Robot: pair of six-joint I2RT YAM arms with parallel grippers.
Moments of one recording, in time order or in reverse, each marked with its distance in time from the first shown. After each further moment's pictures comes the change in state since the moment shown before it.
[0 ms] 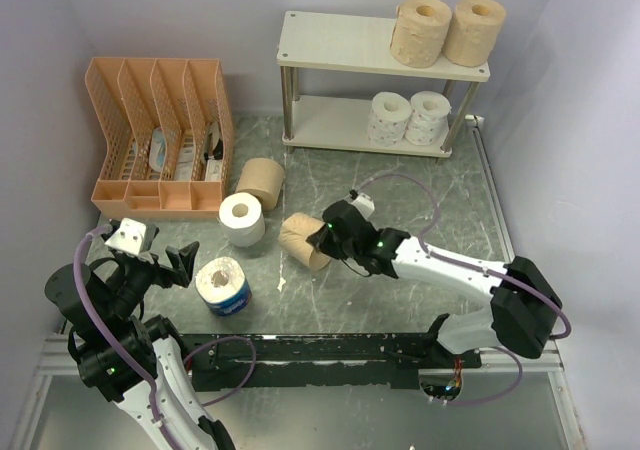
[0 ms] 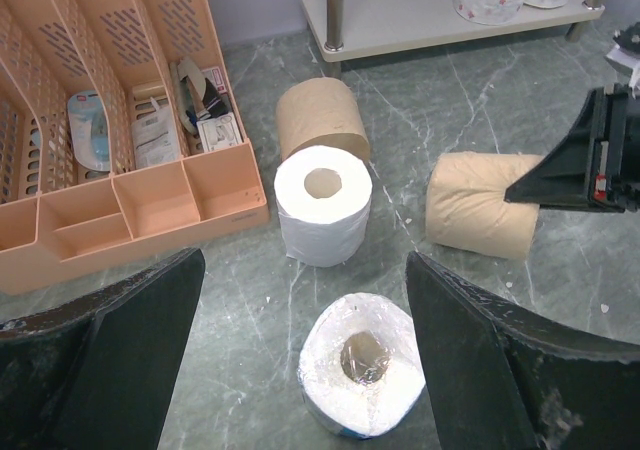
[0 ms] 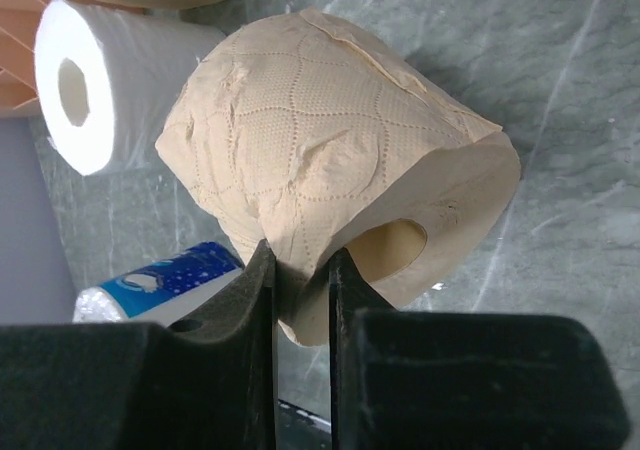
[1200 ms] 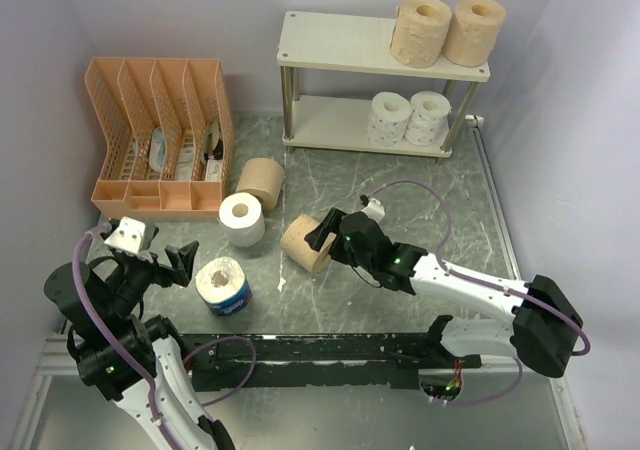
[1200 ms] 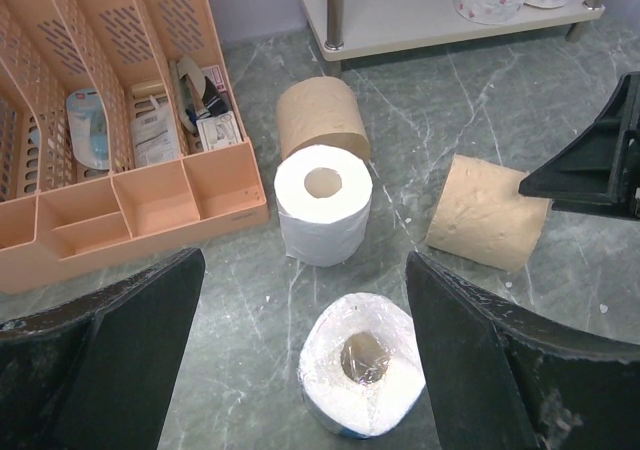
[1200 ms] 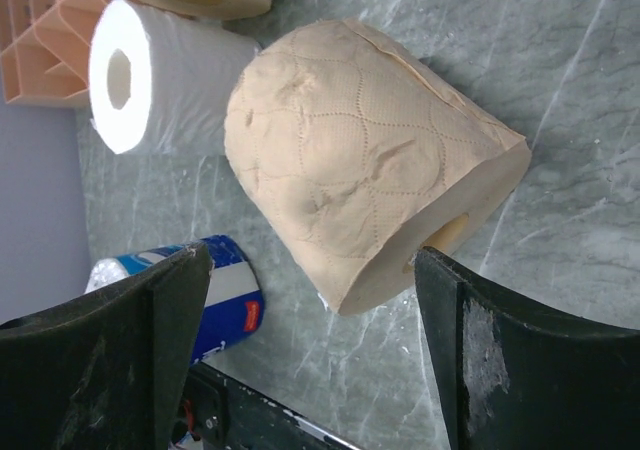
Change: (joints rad) left arm 0.000 0.011 0.000 0.000 0.000 0.000; right arm 0.006 -0.146 -0.103 0.091 0.017 -0.069
